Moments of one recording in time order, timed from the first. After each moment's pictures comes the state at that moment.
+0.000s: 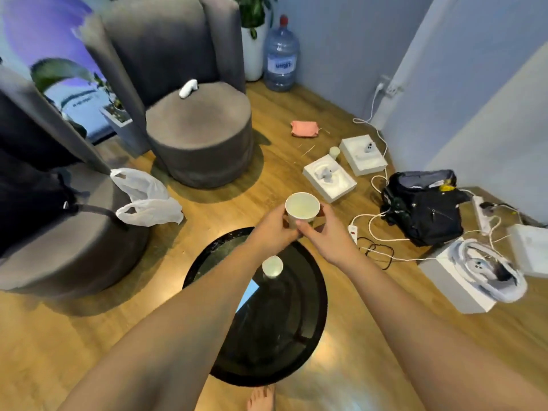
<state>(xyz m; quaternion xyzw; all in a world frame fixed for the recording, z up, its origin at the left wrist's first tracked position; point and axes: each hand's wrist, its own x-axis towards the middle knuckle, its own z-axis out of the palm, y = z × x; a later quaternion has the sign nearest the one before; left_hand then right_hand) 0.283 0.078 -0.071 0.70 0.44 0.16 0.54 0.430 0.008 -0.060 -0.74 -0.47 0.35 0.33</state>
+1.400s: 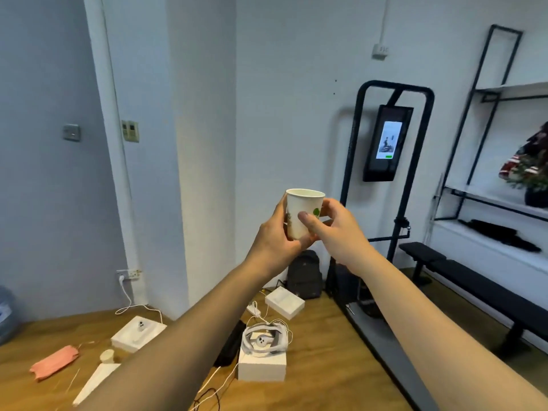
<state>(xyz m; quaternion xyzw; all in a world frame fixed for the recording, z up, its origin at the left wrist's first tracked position) 0.536 -0.307 0.370 0.80 -0.15 0.26 0.52 0.553 -0.455 0.404 -0.80 -0.24 -0.14 0.53</state>
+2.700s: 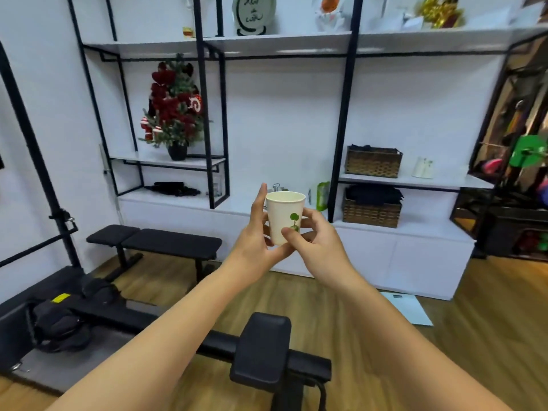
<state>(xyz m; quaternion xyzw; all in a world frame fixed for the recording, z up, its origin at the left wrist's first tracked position) 0.500 -1.236 0.313 0.62 -0.56 -0.04 0.54 0.365 -1.325 0.330 -0.77 0.19 -0.39 0.47</state>
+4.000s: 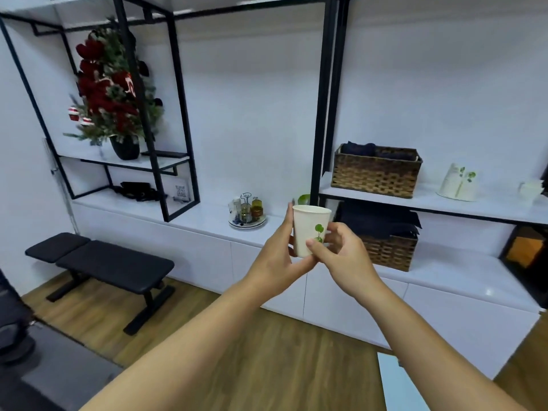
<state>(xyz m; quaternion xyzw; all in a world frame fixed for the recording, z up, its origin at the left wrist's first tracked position) 0.548 -1.942 0.275 0.66 -0.52 -0.08 0.53 0.419 -2.039 0.296 -0.78 0.21 -0.34 0.49</state>
